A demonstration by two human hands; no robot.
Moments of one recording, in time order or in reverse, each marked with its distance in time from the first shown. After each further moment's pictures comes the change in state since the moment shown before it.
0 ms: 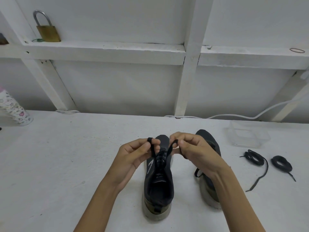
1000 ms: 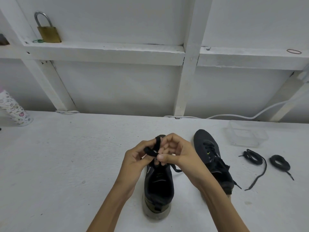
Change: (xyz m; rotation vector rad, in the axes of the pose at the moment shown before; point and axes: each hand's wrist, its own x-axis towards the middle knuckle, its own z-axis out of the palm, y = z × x) left_hand -0.011 -0.017 0.013 0.291 0.140 0.054; right_hand -0.001 0.010 0.041 -0.087 0.138 -0.012
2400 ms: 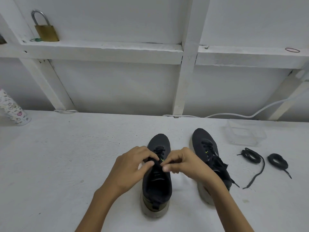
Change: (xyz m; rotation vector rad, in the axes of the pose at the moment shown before) left_hand 0.006 -0.013 -0.027 1.008 -0.198 0.323; right_hand -0.001 0.022 -0.034 -0.483 -0.152 0.123
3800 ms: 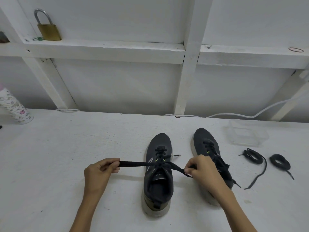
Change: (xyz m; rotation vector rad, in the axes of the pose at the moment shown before) left_hand -0.045 -0.077 0.014 -0.594 0.537 -0.618; right_hand -0.021 0.041 -0.007 -0.483 0.293 0.343
